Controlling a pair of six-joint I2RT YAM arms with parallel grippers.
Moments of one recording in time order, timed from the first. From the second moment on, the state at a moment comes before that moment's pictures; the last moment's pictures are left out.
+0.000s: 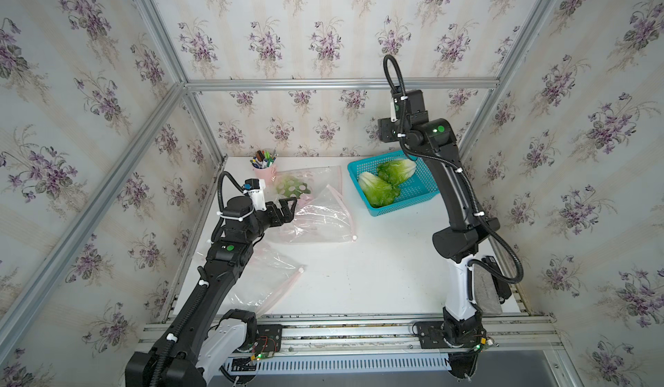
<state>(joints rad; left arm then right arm) -0.12 0.96 0.71 -0.11 0.29 -0.44 0.44 2.08 2.64 -1.11 0.33 0.08</state>
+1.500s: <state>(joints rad) -0.48 1.84 1.39 -0.55 0.26 -0.35 0.37 0.97 0.62 0.00 -0.08 0.23</state>
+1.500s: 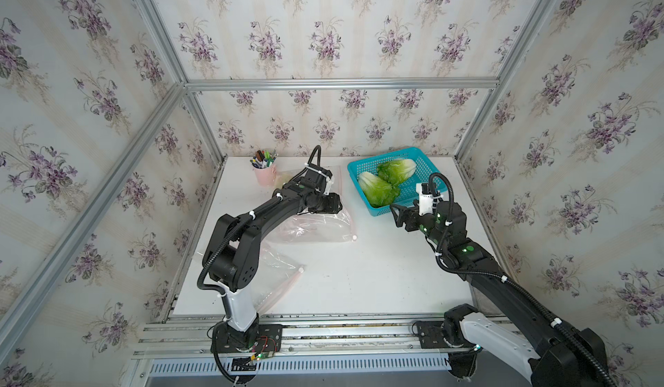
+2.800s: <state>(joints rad) -0.39 1.66 1.46 -0.64 0.02 -0.39 0.37 0.97 0.59 -0.04 -0.14 0.30</state>
